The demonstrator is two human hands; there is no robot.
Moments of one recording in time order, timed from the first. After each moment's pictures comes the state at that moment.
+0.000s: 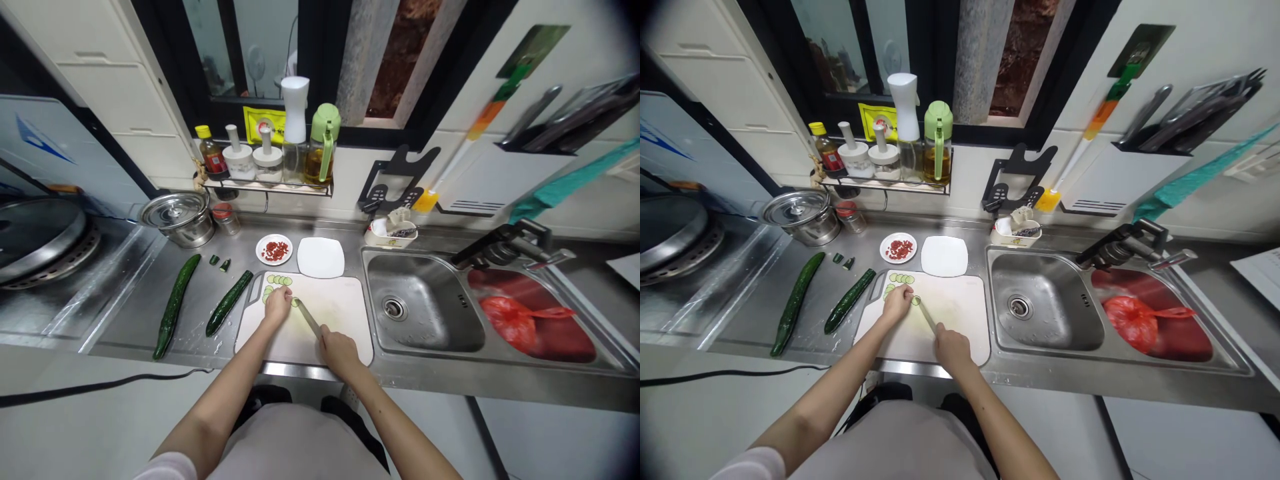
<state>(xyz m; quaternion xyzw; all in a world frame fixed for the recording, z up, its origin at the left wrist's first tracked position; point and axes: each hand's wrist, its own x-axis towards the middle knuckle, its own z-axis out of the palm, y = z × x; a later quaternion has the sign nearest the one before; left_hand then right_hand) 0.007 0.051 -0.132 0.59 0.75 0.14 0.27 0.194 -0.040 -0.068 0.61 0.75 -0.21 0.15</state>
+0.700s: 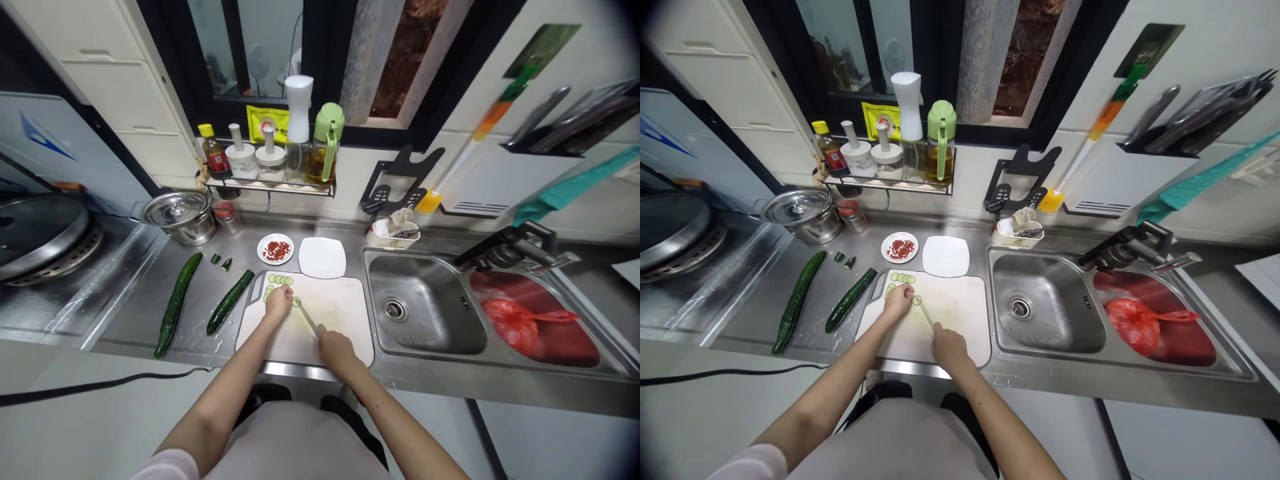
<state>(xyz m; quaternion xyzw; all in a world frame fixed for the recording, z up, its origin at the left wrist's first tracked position) 0.007 0.056 -0.125 0.58 0.75 0.12 0.29 0.184 -0.033 -0.060 0.59 0.75 -0.24 0.18</state>
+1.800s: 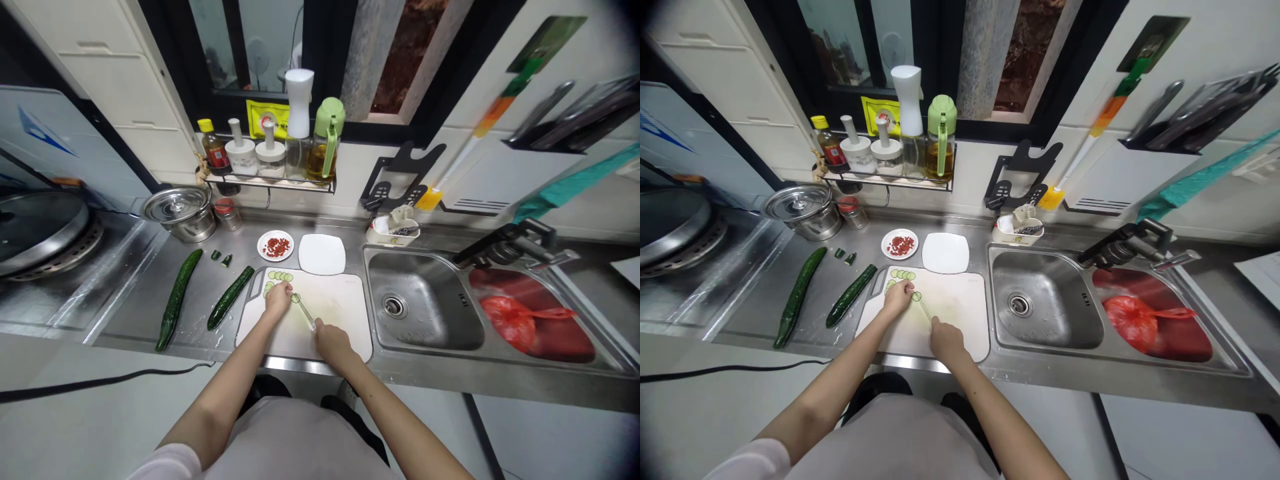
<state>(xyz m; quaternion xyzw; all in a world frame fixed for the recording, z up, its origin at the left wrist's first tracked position) 0.006 0.055 -0.125 0.58 0.75 0.12 0.29 0.177 -0.029 -0.056 0.59 0.75 -0.25 0.19</state>
